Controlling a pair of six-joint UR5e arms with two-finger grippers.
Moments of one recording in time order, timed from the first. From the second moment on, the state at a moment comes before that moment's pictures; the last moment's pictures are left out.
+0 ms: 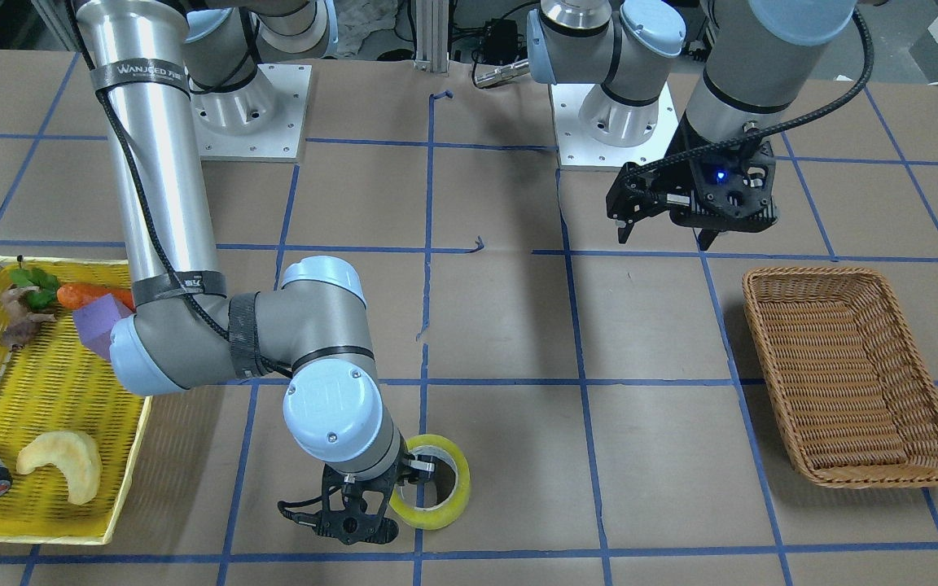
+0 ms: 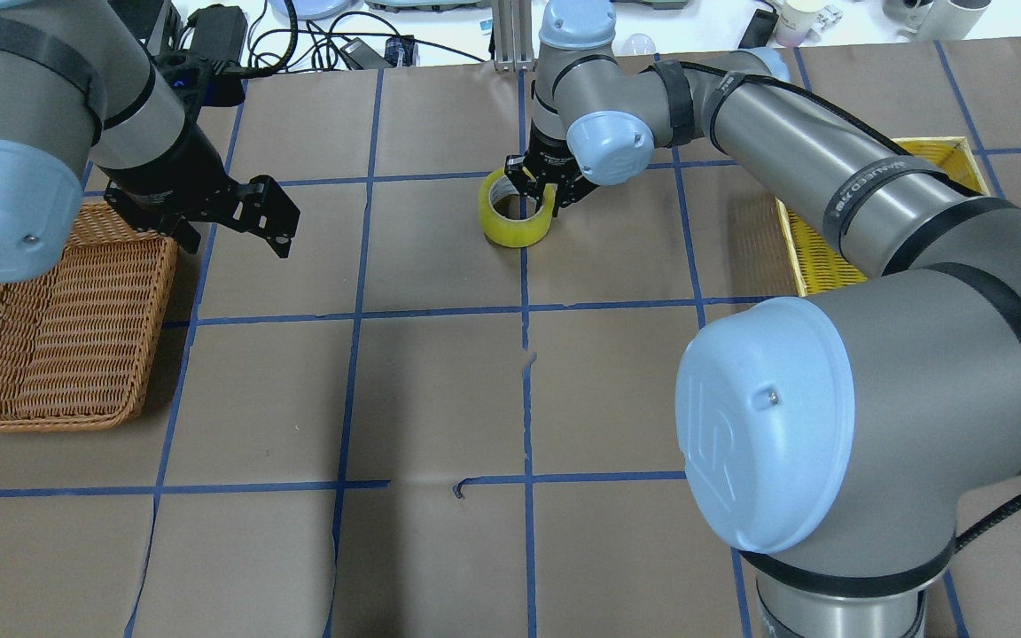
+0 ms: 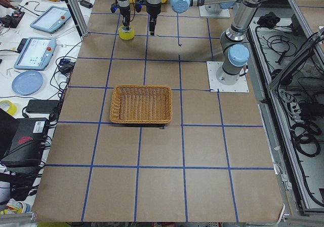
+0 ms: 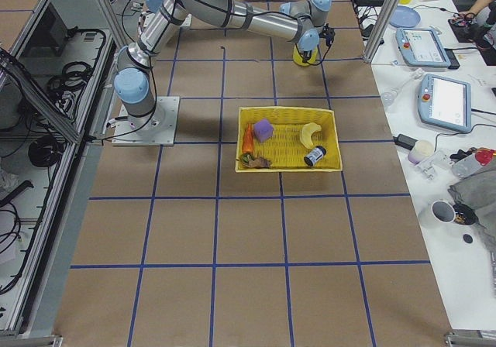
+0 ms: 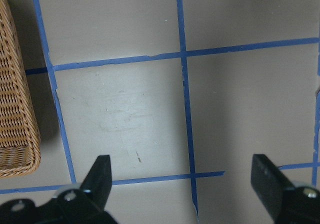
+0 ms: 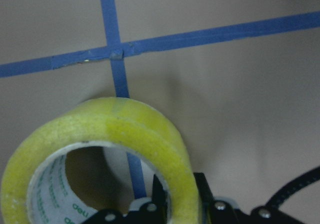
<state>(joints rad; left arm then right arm) -1.52 -1.55 -1.71 -1.41 1.58 0.13 1.81 -0.79 1.22 -2.00 -1.45 0.38</state>
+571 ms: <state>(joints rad) -1.52 -1.61 -1.70 -1.35 1.58 0.11 1.81 -0.82 1.22 -2.00 -1.43 0.38</state>
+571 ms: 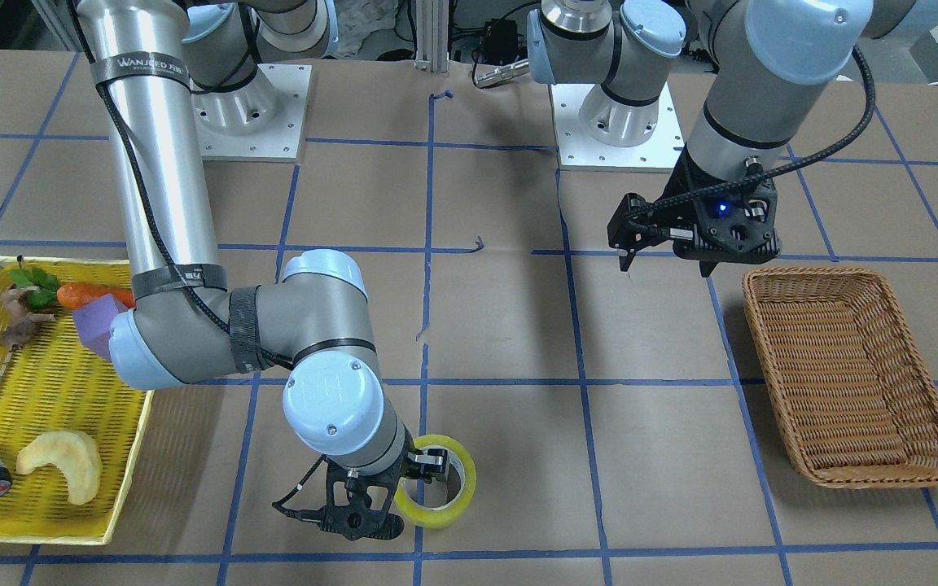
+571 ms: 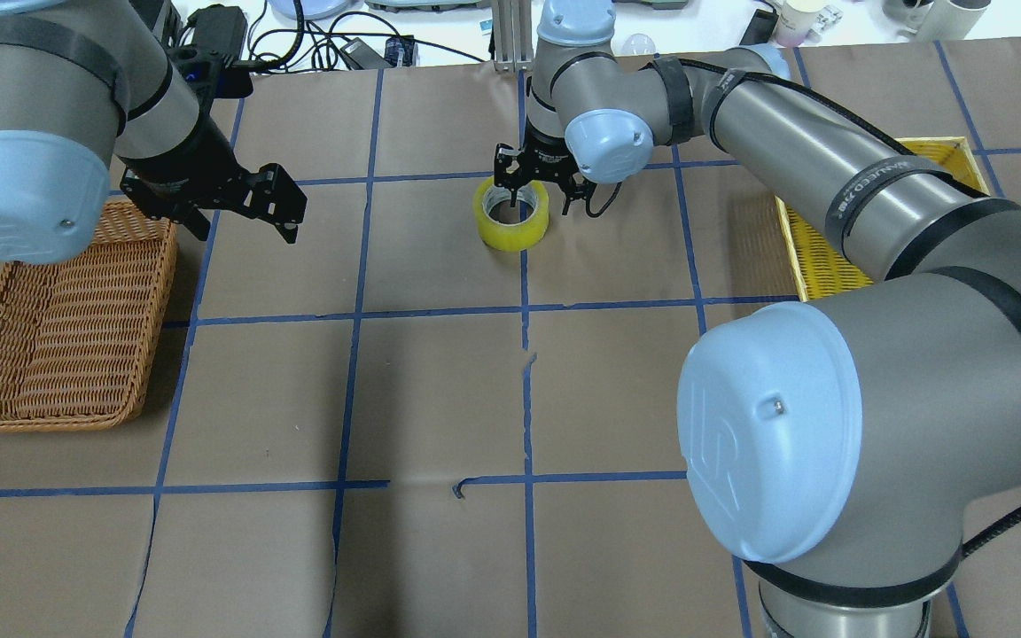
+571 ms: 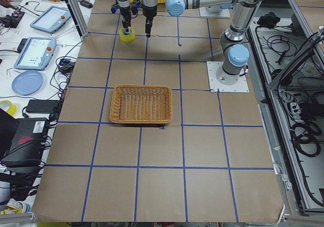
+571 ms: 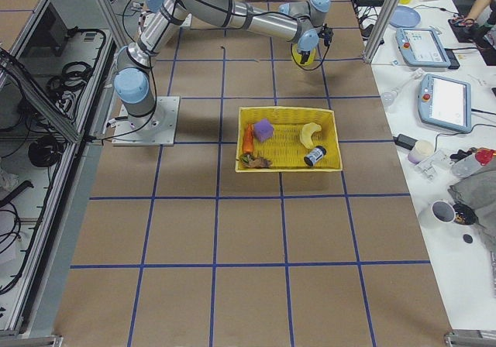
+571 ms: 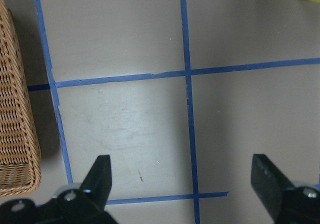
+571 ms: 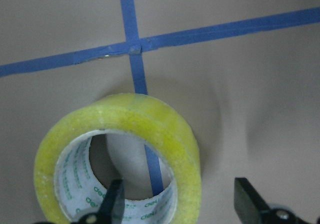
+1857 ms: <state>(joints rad) -1.68 -2.07 -1.60 -0.67 1.39 -0.12 1.64 -1.47 1.53 -1.68 -1.55 0.17</state>
